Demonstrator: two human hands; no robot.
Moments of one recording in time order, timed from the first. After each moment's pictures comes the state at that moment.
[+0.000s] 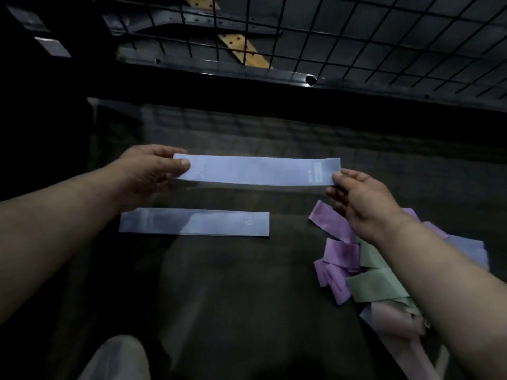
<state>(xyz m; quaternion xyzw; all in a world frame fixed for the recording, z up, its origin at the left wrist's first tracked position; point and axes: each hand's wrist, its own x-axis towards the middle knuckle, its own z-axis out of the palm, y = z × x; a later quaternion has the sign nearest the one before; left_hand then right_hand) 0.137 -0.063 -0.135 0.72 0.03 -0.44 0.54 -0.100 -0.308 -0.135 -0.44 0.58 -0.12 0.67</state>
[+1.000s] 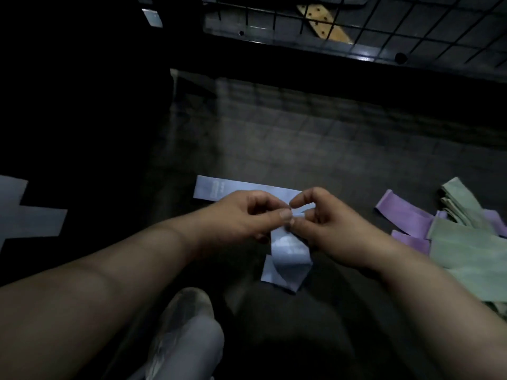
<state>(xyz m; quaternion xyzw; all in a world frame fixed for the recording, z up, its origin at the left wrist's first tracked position) 0.053 0.004 -0.114 0.65 -0.13 -0.59 0.46 -0.061 -0.155 -0.097 -0.72 0.30 0.23 0.57</state>
